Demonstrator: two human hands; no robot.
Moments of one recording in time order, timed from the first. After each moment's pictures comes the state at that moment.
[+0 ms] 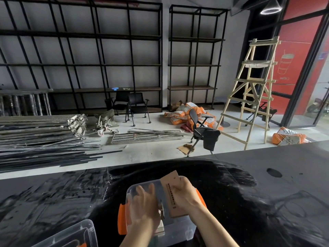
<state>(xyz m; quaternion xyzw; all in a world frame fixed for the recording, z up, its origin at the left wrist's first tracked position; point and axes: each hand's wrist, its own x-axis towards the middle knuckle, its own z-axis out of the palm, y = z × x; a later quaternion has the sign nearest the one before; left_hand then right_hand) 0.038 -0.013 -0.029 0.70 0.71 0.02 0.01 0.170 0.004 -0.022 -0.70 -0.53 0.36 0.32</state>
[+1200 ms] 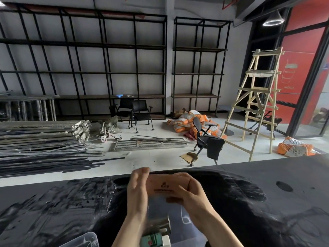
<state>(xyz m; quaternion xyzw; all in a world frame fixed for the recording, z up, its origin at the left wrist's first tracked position) 0.009 0.013 0.023 0.41 0.49 0.63 0.45 0.162 0.006 0.006 -0.43 -0.46 0.53 0.56</state>
